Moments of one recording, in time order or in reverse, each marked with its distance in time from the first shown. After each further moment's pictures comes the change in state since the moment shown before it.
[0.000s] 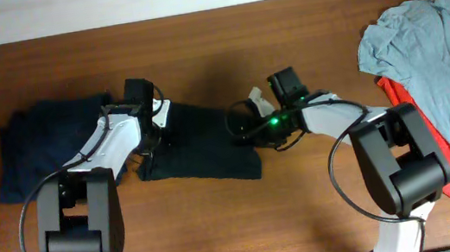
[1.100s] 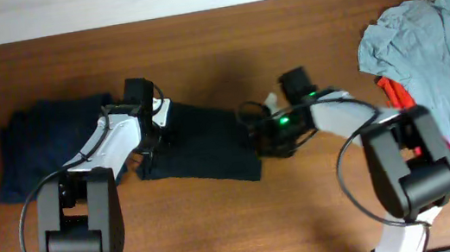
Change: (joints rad) left arm 0.000 0.001 0.000 0.018 -0.003 0.001; right arm -0.034 -0.039 -0.014 -0.137 -0.013 0.216
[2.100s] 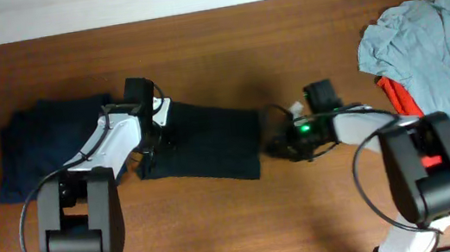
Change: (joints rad) left arm -0.001 0.006 0.018 -0.023 -0.002 0.000; right arm -0.151 -0.082 -0.204 0.124 0.005 0.076
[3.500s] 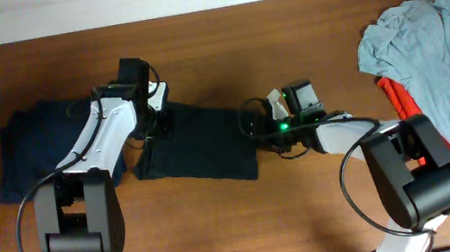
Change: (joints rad) left arm 0.001 0.005 0.171 -0.148 -0.032 0.012; right arm 0.163 0.023 -0.020 0.397 0.056 0.058
